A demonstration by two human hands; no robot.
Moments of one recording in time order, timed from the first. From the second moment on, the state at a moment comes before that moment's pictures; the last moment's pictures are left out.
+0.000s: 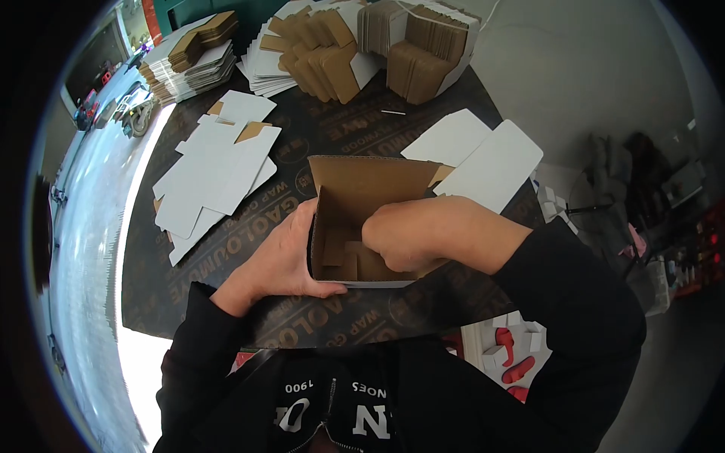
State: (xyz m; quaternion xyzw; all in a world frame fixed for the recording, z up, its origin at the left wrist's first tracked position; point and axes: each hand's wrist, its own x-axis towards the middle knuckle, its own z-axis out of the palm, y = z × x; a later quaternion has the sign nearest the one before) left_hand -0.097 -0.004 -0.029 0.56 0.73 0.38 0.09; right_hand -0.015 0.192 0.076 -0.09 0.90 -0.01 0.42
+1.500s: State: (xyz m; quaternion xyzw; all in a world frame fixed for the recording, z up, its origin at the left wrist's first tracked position) left_hand -0.095 -0.003 -0.025 0.56 0.74 0.37 0.11; right_hand -0.016 0.186 0.052 -0.10 0.92 -0.12 0.37
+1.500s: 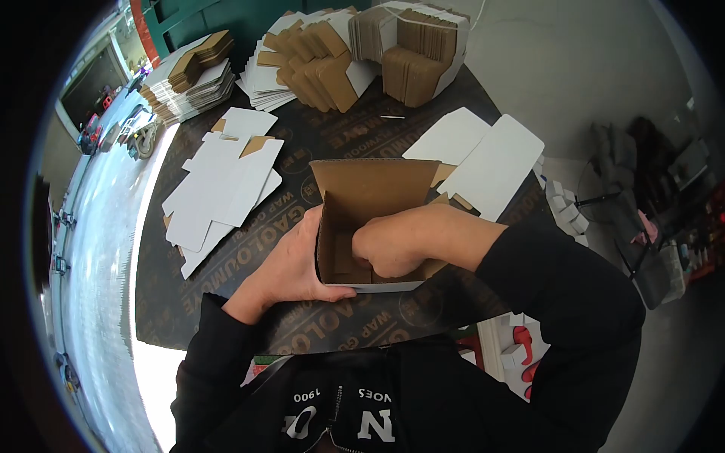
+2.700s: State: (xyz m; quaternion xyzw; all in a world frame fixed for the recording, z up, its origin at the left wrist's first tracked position) left_hand -0.129 -0.019 -0.026 0.45 0.76 0.46 0.10; right_hand -0.001 0.186 0.108 -0.18 0.96 -0.22 -0.02
